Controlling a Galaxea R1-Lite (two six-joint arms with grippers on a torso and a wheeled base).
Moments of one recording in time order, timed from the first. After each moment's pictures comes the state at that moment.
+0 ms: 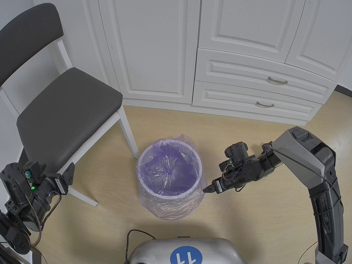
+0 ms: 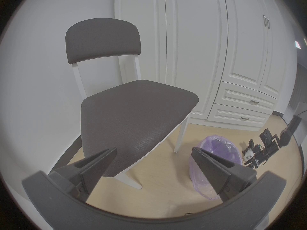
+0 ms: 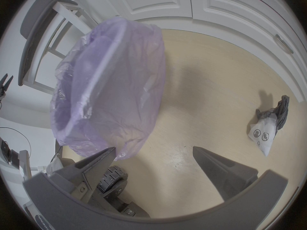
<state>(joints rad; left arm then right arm) -0.17 1.57 -0.02 -1.39 0.28 -0.09 0.37 2.54 -1.46 -0.14 0.18 -0.05</state>
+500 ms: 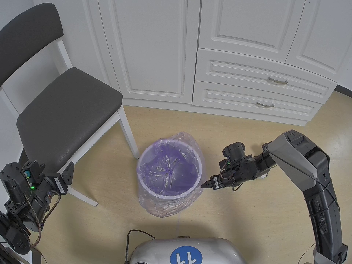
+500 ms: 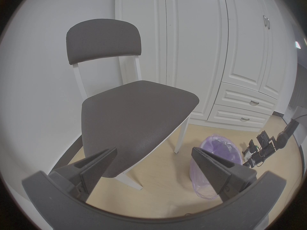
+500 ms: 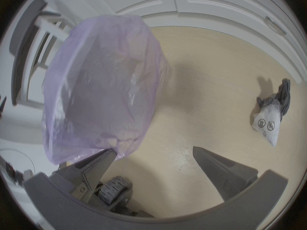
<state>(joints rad) -0.17 1.57 -0.02 -1.39 0.29 -0.09 0.36 2.61 -1.57 -0.12 0.17 0.09</state>
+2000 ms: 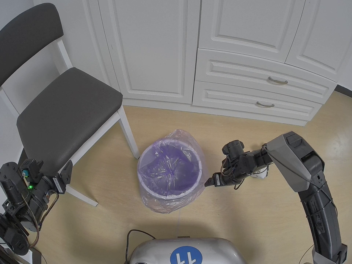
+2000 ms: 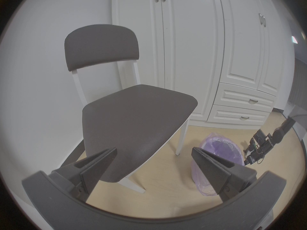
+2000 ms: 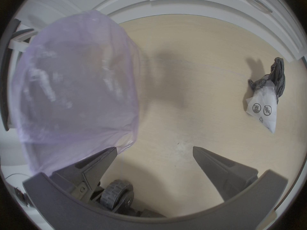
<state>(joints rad) -0.17 1.54 -0.02 -1.39 0.28 -0.04 0.34 2.69 -1.77 0.10 0.13 0.20</state>
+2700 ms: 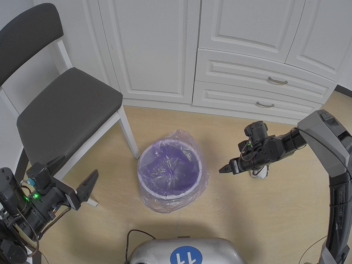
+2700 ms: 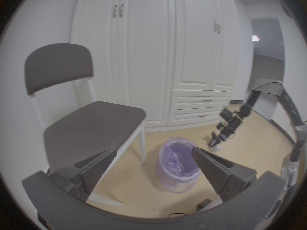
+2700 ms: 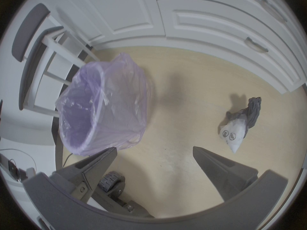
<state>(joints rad) -0.39 1.41 -0.02 -1.35 0.09 0.10 0.28 2.36 -1.43 -0.04 0.14 0.00</state>
